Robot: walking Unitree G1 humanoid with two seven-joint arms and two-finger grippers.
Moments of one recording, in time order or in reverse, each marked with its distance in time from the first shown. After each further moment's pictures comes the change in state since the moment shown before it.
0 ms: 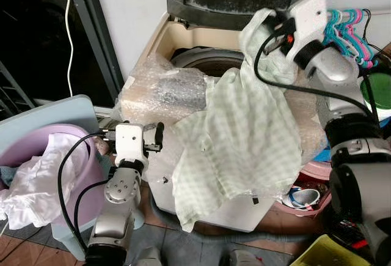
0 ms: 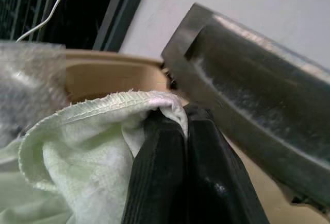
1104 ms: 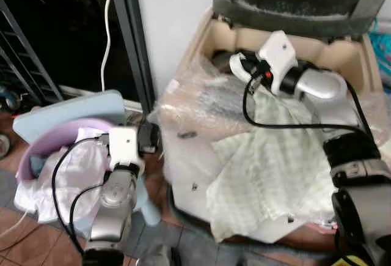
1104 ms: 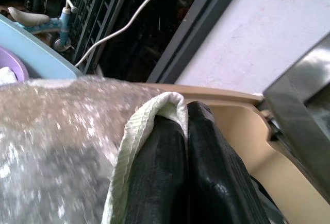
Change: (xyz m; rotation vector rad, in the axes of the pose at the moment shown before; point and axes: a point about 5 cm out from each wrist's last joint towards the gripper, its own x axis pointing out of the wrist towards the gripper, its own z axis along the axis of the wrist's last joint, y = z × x) left arm -0.007 0.006 0.001 -0.011 0.003 0.025; right arm -0.004 0.014 0.005 -0.022 0.006 0.138
